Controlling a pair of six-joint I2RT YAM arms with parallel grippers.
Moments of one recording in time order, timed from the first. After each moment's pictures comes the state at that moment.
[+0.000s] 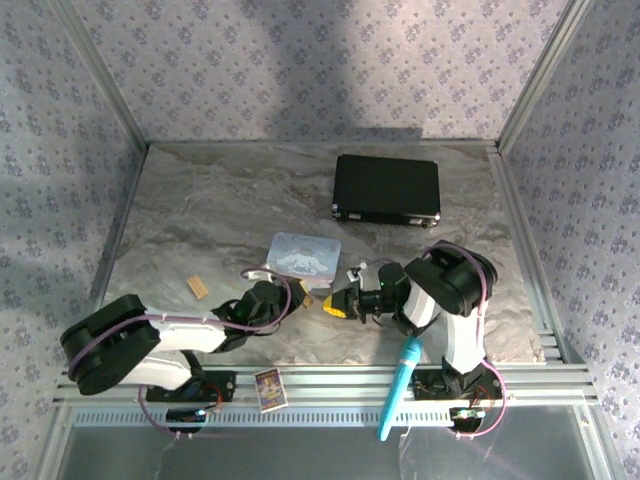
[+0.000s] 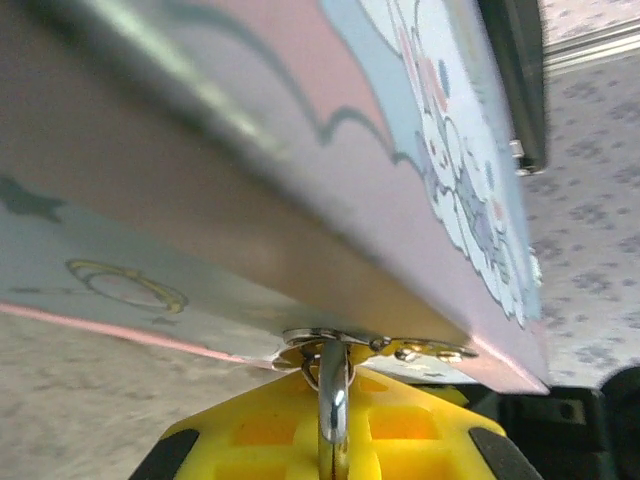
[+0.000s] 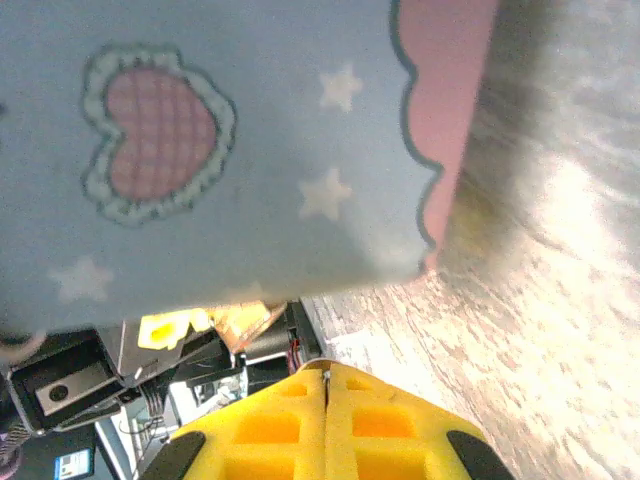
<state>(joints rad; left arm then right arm) -0.98 1.31 0.28 0.51 -0.20 -1.32 0.65 1.93 0.27 1.30 -0.83 1.35</state>
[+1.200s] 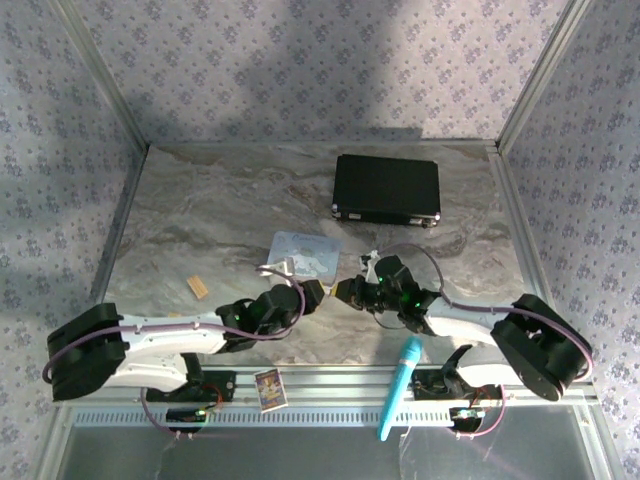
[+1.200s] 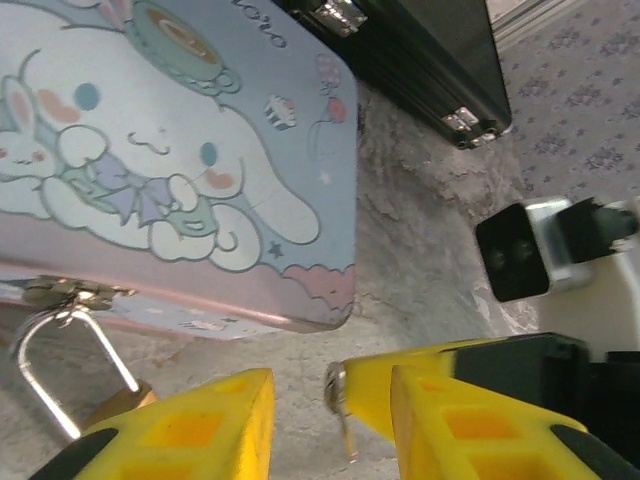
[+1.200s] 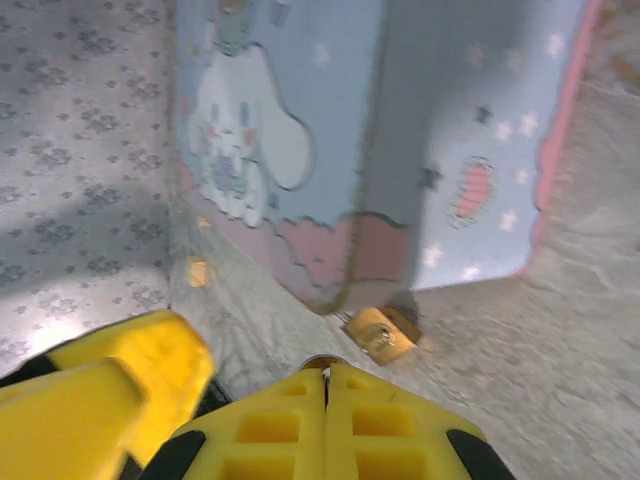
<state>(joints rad) -1.17 1.21 0.44 0.26 -0.41 -1.17 0.76 1.29 0.35 0.41 -0.38 1.11</state>
